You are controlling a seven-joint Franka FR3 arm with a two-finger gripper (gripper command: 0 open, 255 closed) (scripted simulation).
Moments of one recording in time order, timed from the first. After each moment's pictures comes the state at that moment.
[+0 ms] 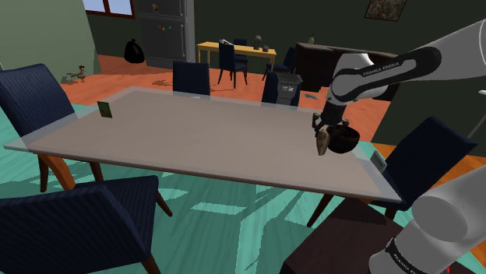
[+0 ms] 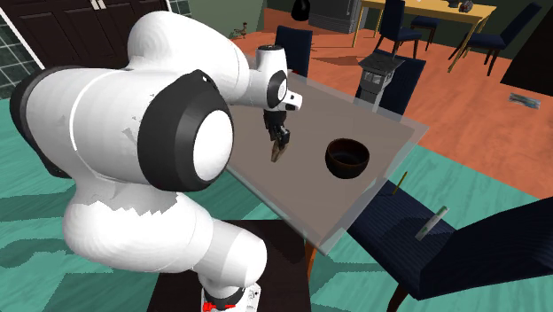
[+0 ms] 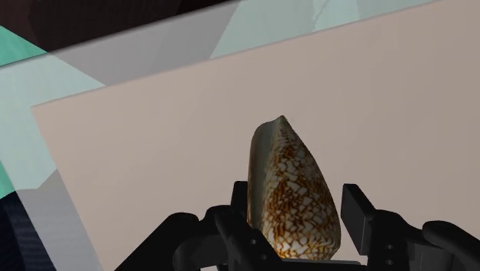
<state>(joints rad) -0.36 -0.31 0.03 -2.45 -0.05 2.18 0.74</state>
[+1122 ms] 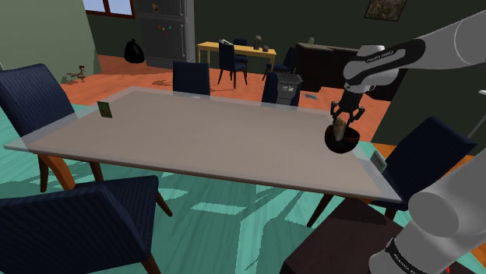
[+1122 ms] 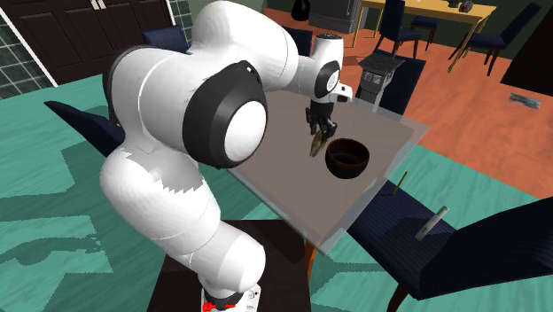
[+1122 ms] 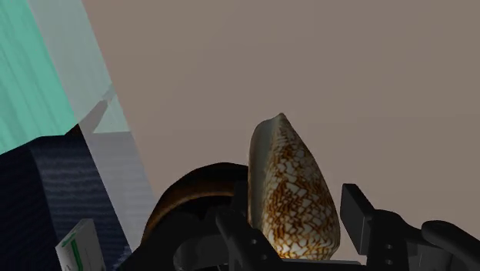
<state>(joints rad) -0.47 -0.11 -0.14 -2.17 -0.06 2.12 0.46</state>
